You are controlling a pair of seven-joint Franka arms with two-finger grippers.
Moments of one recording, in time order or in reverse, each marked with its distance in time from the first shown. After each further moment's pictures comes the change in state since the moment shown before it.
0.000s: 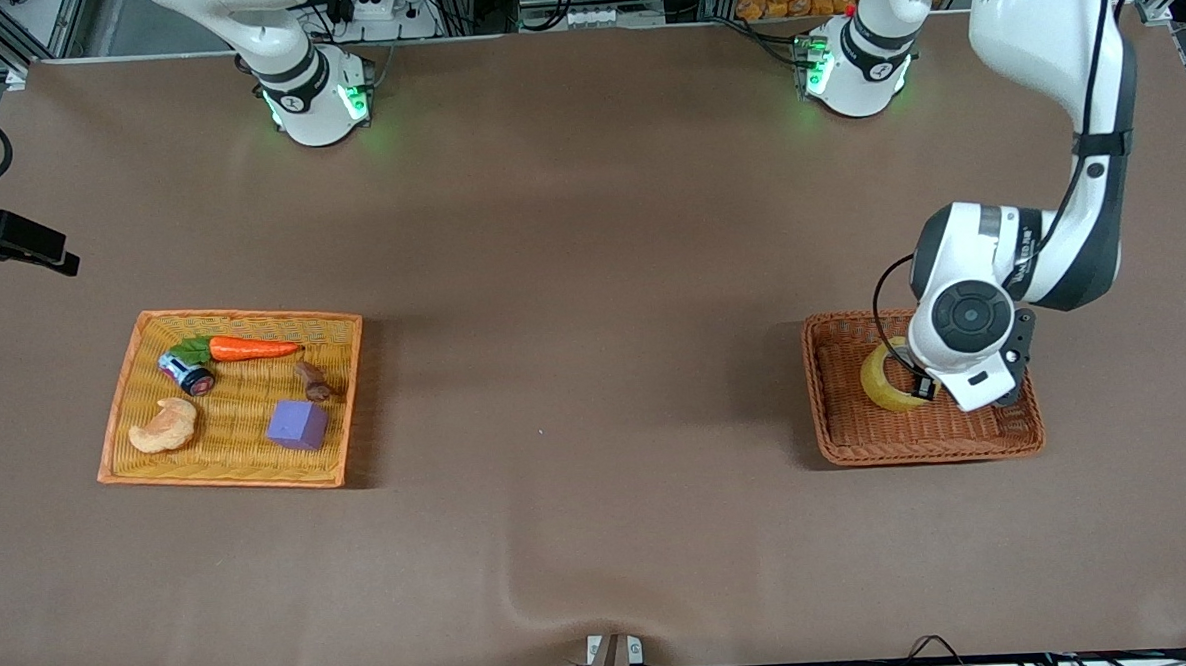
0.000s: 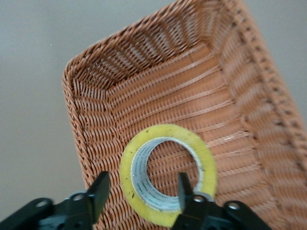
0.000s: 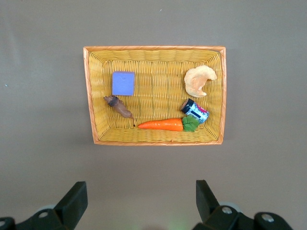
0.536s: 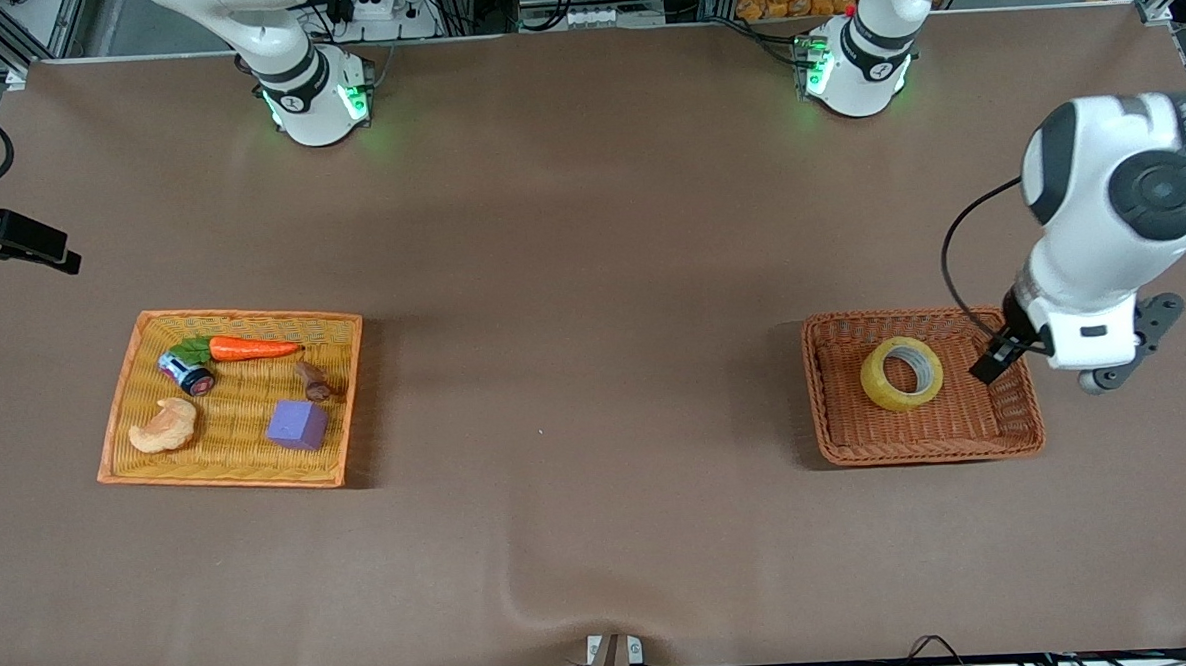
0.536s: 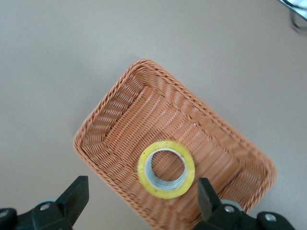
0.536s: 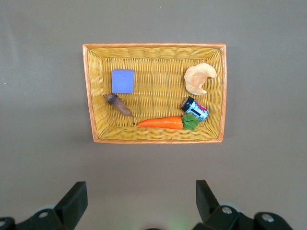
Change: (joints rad) left arm 0.083 -0.243 -0.002 0.003 -0.085 -0.017 0.746; right arm 0.000 0.000 0.000 -0.002 0.000 -0.004 0.000
